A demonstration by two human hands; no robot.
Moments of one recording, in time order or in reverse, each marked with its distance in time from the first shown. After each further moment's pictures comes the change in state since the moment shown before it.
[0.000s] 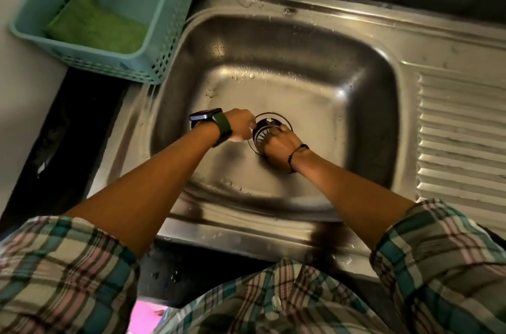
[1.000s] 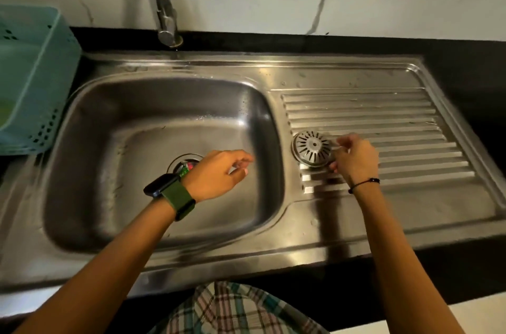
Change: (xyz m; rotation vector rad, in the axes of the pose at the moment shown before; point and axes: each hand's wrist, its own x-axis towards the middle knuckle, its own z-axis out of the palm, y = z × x) left_hand -0.071 0.142 0.022 -0.214 0.237 0.533; right_hand -0.273 0.107 0.003 1.157 0.616 1.391
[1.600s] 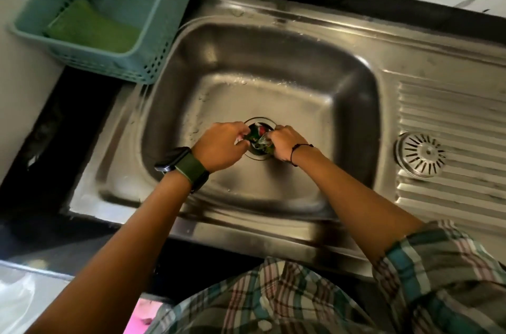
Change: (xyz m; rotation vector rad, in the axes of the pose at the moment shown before) left_hand -0.064 -0.088 -0.039 0.084 0.207 -0.401; right_hand -0.044 -0.104 0.232 -0.781 -0.824 -0.820
